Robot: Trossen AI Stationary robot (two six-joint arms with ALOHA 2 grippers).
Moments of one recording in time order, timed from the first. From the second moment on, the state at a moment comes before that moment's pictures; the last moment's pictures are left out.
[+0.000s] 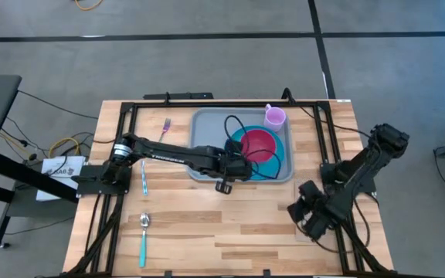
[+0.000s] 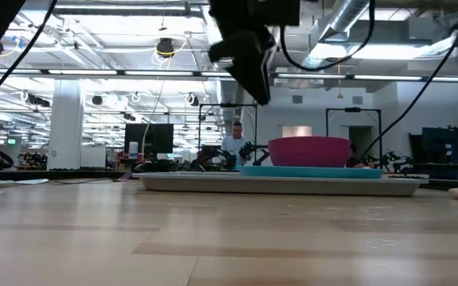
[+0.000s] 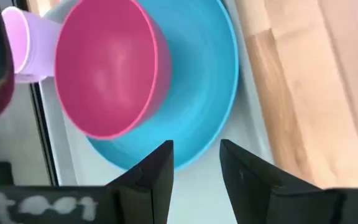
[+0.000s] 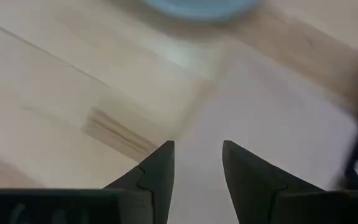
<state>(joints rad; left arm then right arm) -0.11 2.07 1.88 -0.94 -0.39 0.31 0.88 1.45 0.83 -1.12 0.33 1.94</state>
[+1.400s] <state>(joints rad) -0.43 1.89 2.15 -1.57 -0.75 -0.23 0.81 1.48 0.31 0.30 0.57 1.08</state>
